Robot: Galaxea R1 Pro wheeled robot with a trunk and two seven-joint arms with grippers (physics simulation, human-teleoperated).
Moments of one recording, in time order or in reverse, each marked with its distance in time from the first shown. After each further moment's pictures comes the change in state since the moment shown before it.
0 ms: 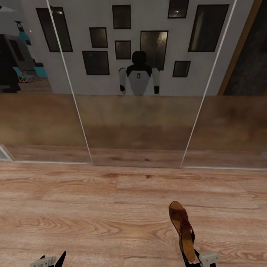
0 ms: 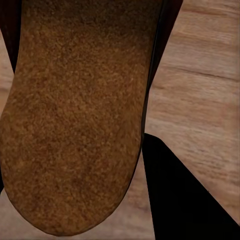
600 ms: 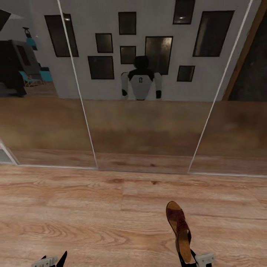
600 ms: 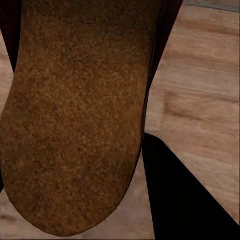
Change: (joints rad) left arm 0.000 -0.009 -0.001 0.001 0.003 0.001 0.000; right arm 0.000 0.028 0.001 0.001 0.004 0.000 0.001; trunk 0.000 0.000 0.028
